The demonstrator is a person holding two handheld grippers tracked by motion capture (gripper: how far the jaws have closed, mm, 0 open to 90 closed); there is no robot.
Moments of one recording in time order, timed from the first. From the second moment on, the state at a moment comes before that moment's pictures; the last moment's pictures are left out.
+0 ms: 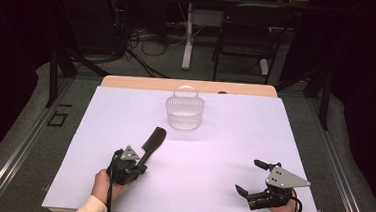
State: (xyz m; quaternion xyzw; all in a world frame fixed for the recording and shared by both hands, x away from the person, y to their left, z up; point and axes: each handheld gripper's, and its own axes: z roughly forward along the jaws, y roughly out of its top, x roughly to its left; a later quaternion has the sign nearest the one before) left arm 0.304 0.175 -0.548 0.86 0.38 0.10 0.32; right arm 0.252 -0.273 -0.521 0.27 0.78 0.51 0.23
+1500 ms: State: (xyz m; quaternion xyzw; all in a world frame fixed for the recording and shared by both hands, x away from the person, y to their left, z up) left arm 0.313 0.189 -0.548 0.85 0.40 0.14 0.30; right arm 0.252 -0.273 -0.521 0.27 0.78 0.51 0.23
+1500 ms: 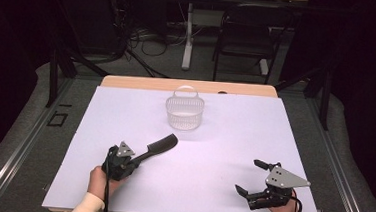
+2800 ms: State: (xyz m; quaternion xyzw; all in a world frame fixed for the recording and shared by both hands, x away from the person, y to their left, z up) left arm 0.321 0.189 -0.517 0.88 0.35 0.14 0.28; right arm 0.255 -0.271 -0.524 0.27 0.79 0.51 0.22
